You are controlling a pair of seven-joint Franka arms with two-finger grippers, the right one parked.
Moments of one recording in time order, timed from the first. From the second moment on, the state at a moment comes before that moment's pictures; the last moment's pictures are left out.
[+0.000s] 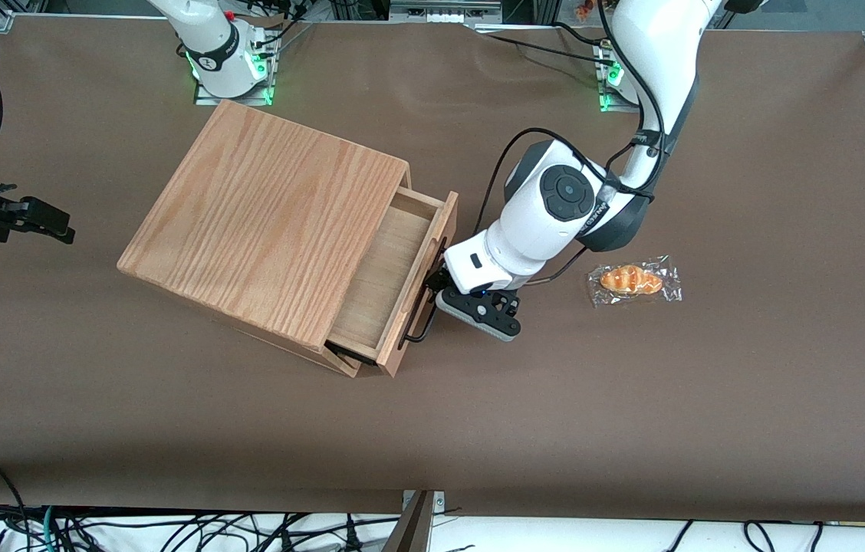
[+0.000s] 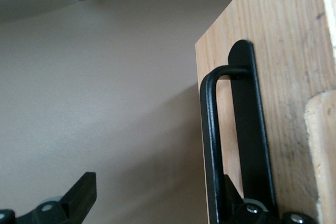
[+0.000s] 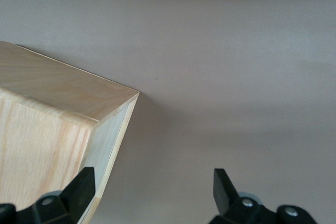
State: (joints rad) arm -0.52 0.67 -0.06 -1.35 -0.24 2.34 -0.07
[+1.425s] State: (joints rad) arm -0.46 0.66 -0.07 -1.34 -0.24 2.27 -0.02
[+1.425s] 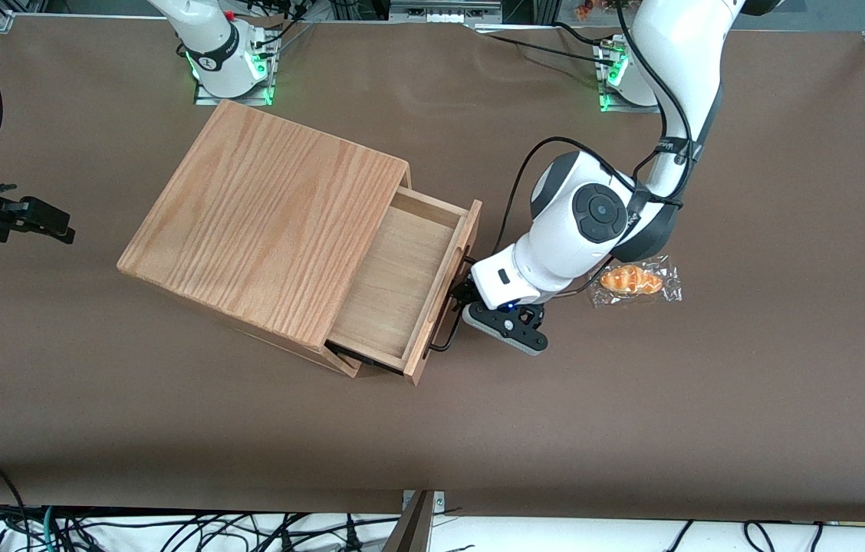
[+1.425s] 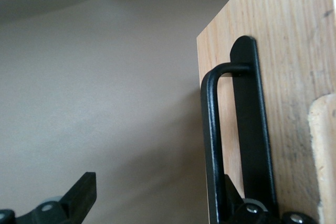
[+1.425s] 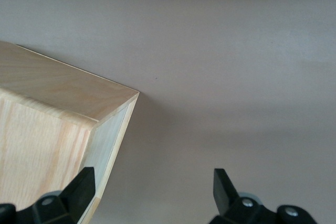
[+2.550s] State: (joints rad) arm -0.41 0.66 -0.08 -1.34 -0.24 2.24 0.03
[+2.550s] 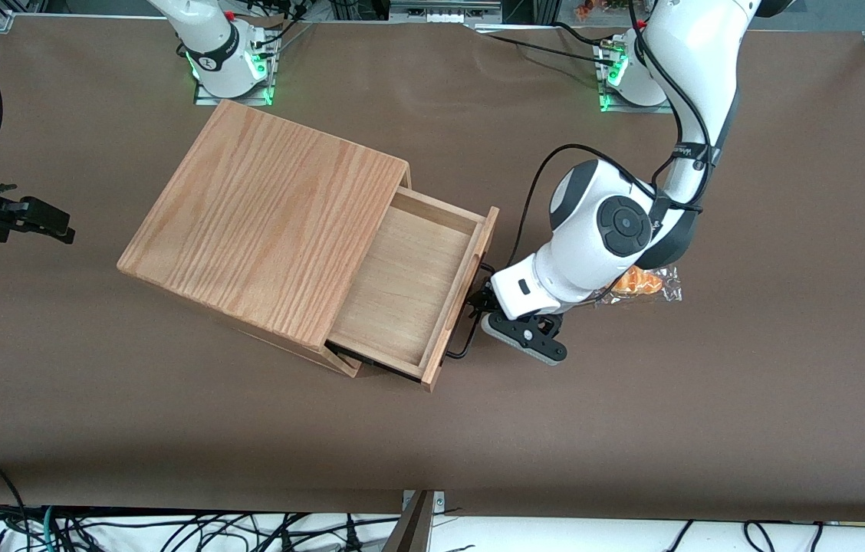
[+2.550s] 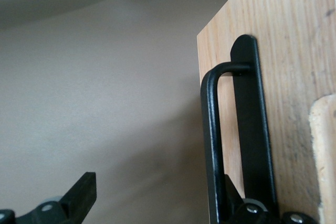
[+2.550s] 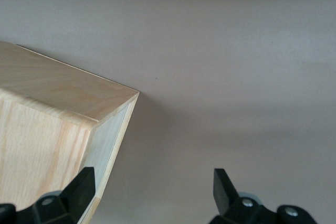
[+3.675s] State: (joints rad) arm -0.38 0.61 -0.07 -1.32 -0.32 2.12 0.05
